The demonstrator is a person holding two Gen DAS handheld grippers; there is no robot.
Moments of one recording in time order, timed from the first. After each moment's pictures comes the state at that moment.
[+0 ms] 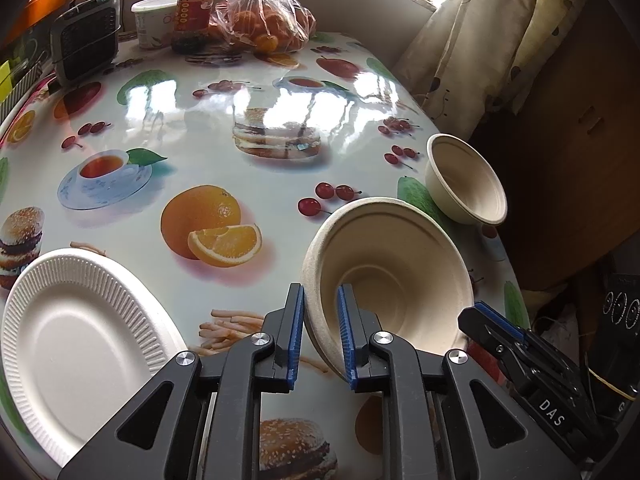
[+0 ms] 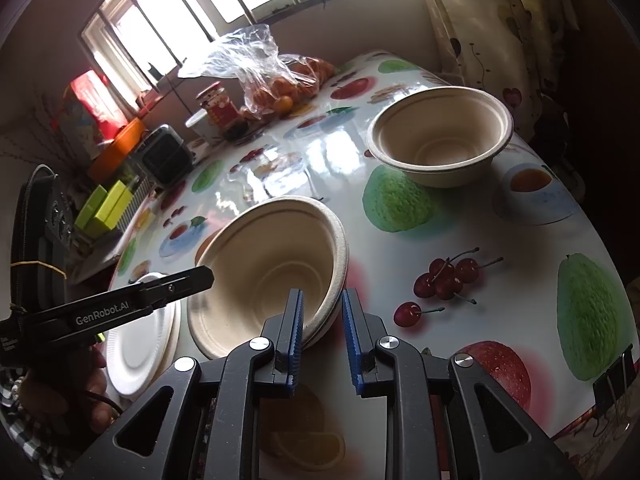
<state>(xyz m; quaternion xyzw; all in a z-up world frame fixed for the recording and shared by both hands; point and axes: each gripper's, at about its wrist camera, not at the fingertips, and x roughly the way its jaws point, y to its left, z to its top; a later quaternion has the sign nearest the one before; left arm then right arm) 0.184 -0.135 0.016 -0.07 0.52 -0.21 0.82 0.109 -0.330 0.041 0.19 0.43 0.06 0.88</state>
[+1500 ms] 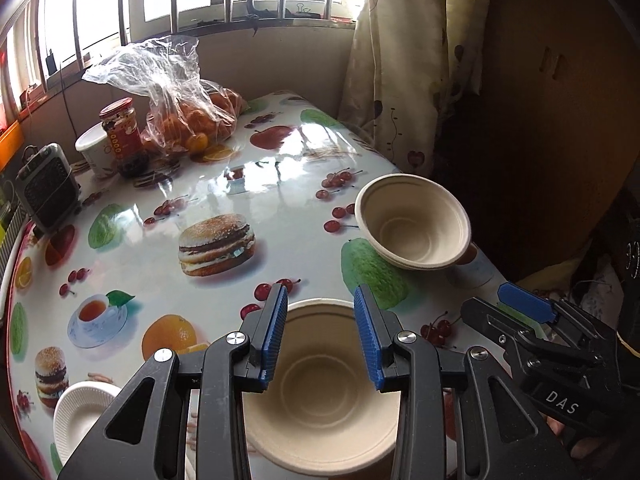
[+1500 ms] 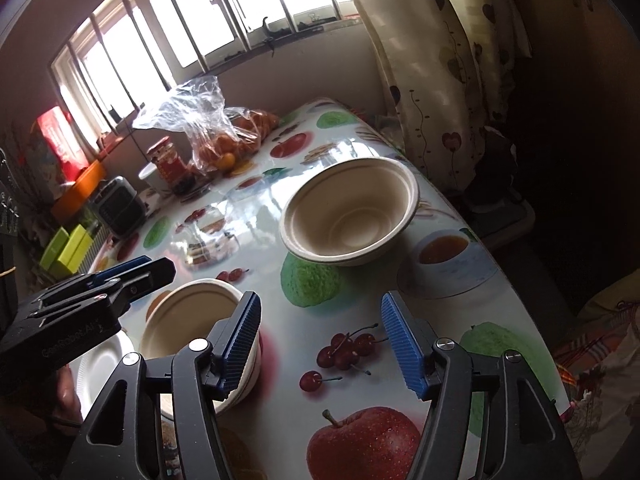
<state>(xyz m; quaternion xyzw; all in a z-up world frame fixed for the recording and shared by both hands) 0.190 -0.224 0.068 0.07 0.42 -0.25 0.87 0.113 -0.389 0.073 0.18 0.38 -0.03 0.91</state>
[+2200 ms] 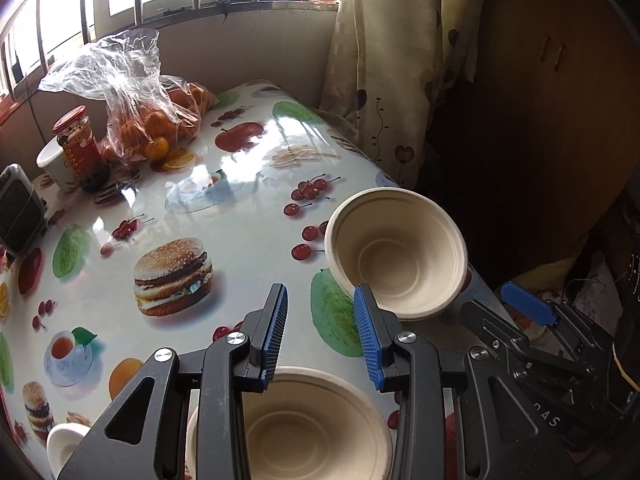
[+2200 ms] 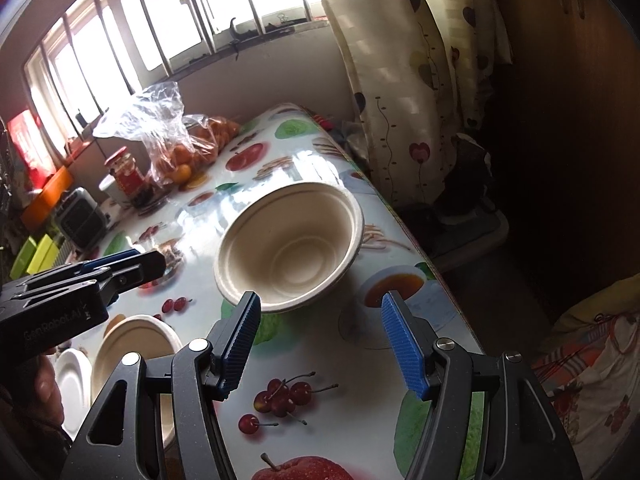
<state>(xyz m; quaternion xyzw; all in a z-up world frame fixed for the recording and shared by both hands) 0.236 -0.274 0.060 0.07 0.45 -0.27 0.85 0.145 -0.427 0.067 0.16 0.39 -0.08 0.90</state>
